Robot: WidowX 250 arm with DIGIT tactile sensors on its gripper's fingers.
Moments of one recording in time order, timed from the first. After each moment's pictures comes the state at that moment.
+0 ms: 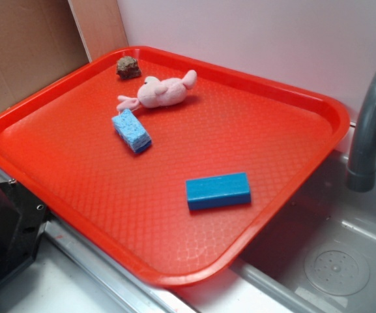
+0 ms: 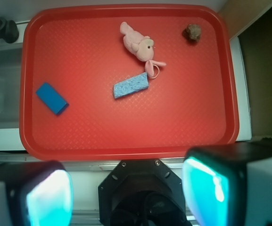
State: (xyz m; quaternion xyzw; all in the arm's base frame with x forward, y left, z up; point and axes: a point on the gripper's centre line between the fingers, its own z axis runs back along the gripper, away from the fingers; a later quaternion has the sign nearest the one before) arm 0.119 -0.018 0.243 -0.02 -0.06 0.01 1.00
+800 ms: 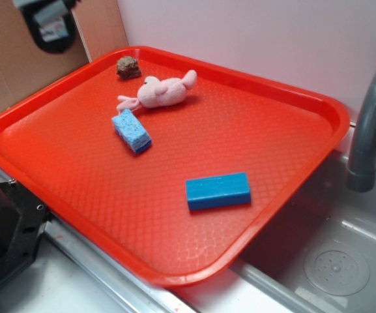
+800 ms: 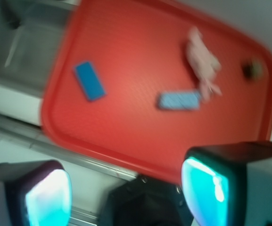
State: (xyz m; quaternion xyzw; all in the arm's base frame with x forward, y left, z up) arm 0.126 -0.116 0.216 0.01 -0.04 -0.24 0.97
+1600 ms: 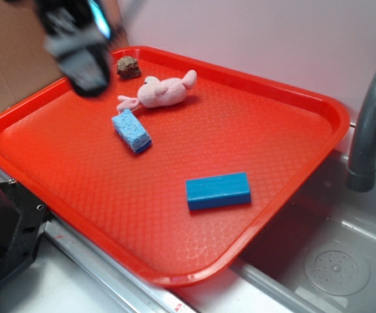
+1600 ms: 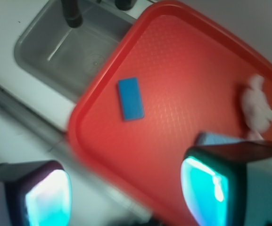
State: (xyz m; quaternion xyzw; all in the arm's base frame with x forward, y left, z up) arm 0.162 -0.117 0.165 -0.04 -0.07 -0.28 0.96
